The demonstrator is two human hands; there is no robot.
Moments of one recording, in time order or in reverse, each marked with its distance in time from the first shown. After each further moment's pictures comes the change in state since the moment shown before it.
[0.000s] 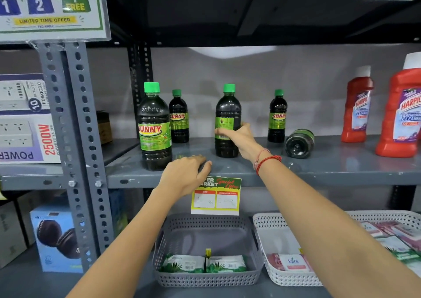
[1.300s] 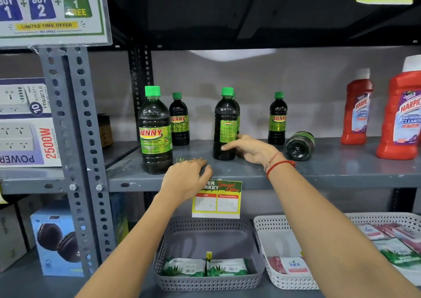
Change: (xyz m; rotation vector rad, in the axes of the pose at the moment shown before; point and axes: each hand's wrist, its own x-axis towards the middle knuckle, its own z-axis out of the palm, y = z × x) left_hand -0.002 0.003 0.003 0.013 0.051 -0.025; right_hand -0.007 -0.002 -0.021 -0.028 -0.322 0.169
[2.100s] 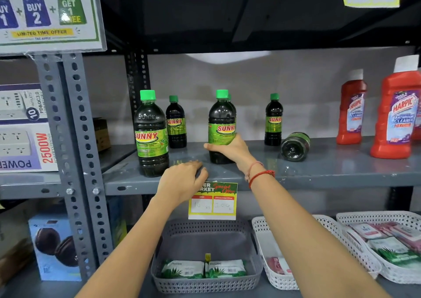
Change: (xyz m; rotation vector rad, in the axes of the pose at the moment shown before) left_hand 0.001 -0.001 0.001 0.034 -0.011 -0.032; right_hand -0.006 0.006 0.032 -0.258 0.367 -0.150
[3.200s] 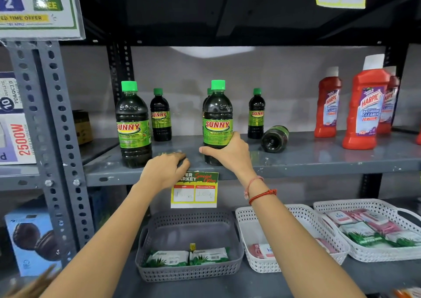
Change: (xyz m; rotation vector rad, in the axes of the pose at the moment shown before) left_hand 0.003 0.000 -0.004 -0.023 -0.089 -0.052; right_hand -0.073 0.001 -0.035 -0.228 0.206 -0.110
